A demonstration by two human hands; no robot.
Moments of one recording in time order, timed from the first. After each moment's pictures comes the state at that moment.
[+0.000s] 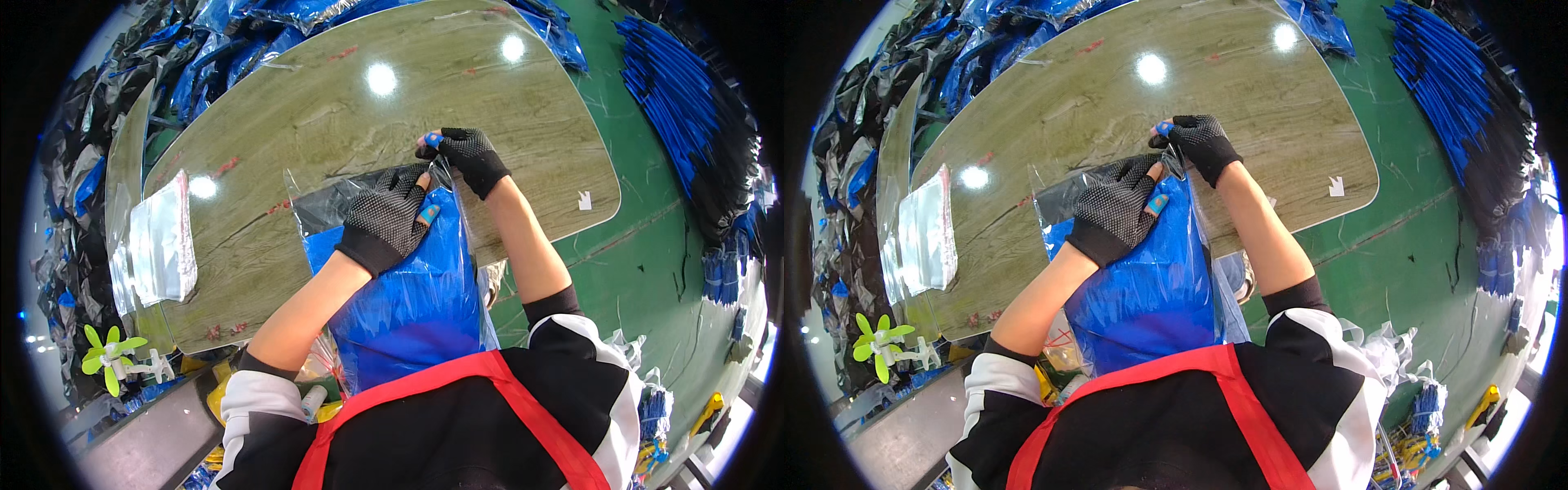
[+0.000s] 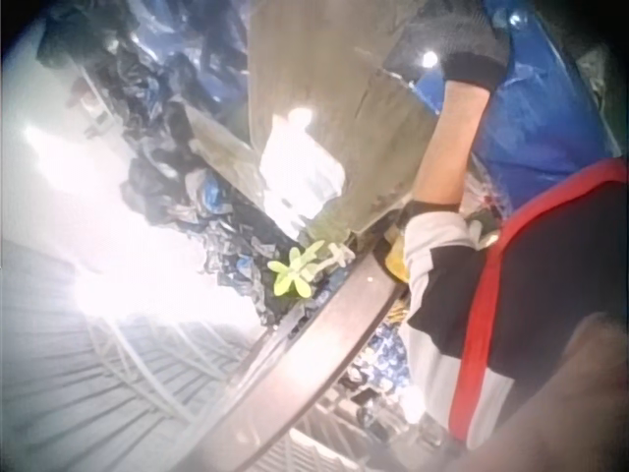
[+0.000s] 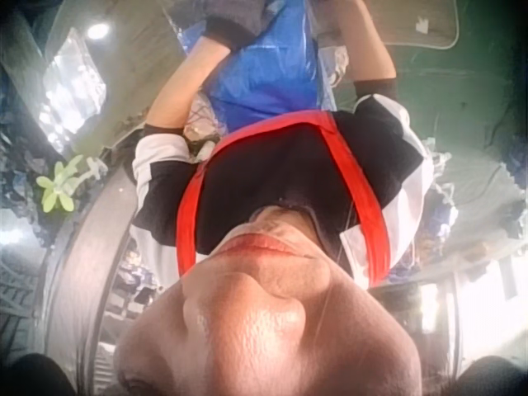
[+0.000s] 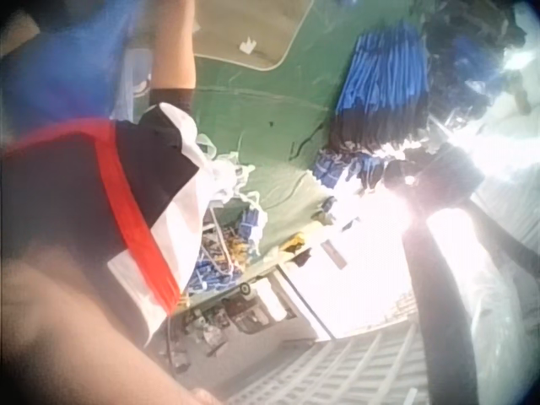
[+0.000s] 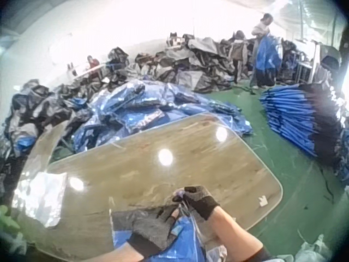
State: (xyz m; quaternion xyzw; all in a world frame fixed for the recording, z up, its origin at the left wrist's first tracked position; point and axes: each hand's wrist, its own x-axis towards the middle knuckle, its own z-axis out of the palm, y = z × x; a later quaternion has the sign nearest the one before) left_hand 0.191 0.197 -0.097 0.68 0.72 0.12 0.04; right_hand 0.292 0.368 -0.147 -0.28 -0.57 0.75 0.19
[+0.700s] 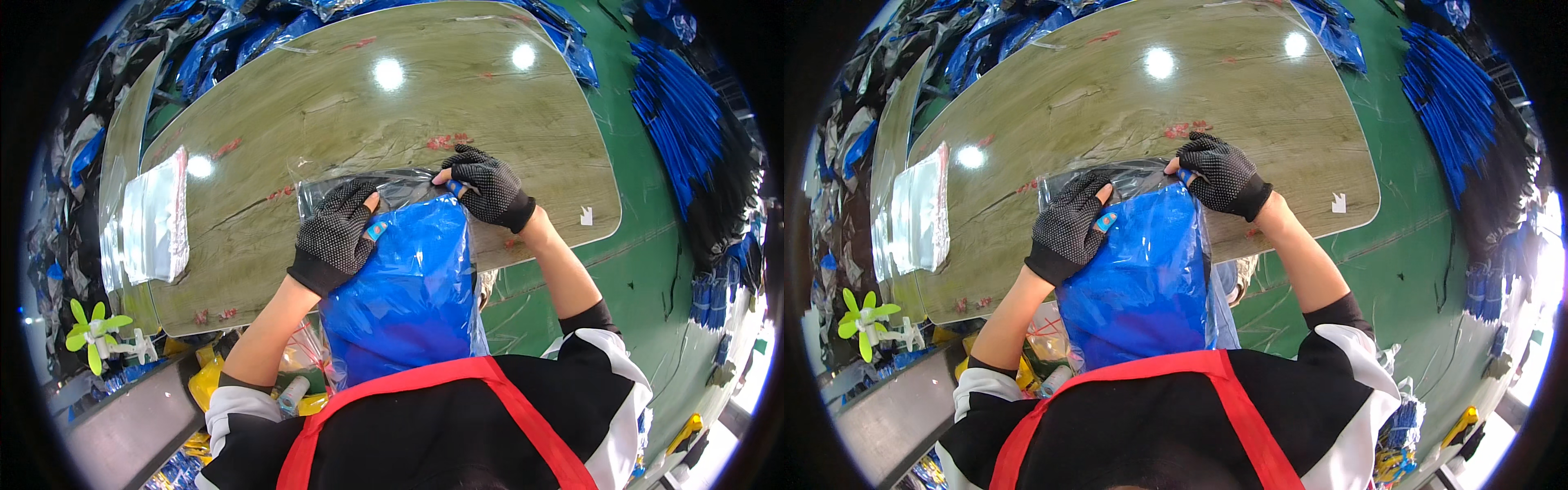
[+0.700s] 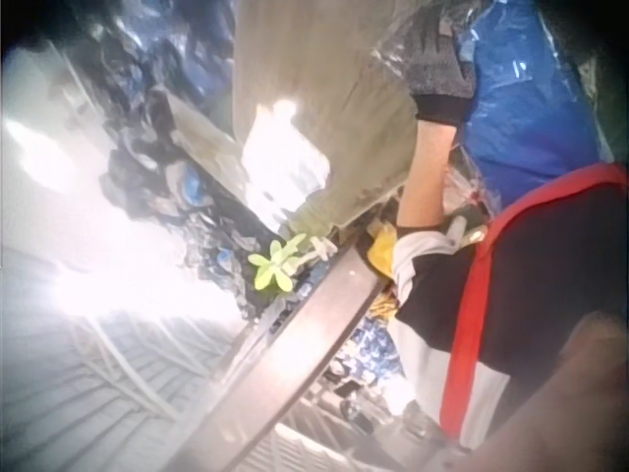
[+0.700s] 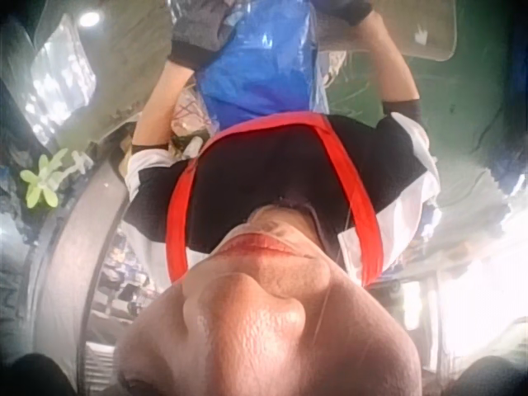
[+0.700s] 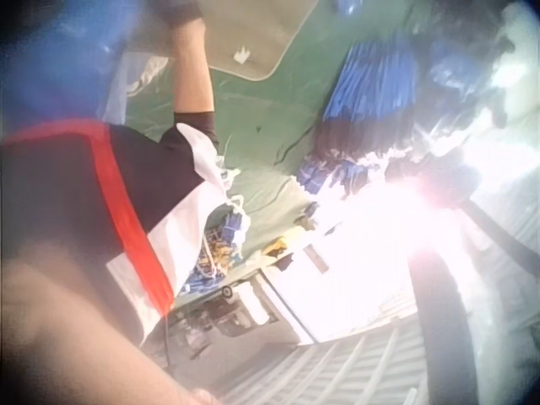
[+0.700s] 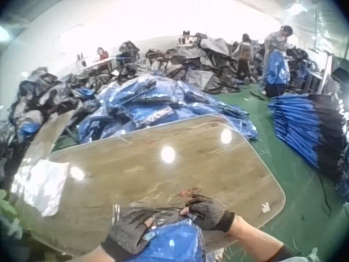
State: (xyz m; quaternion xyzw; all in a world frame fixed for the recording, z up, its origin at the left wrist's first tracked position) left_hand 0.153 0.141 -0.089 0.66 0.73 0.16 0.05; right_hand 0.325 0.355 -0.111 -0.09 -0.91 0.37 0.16
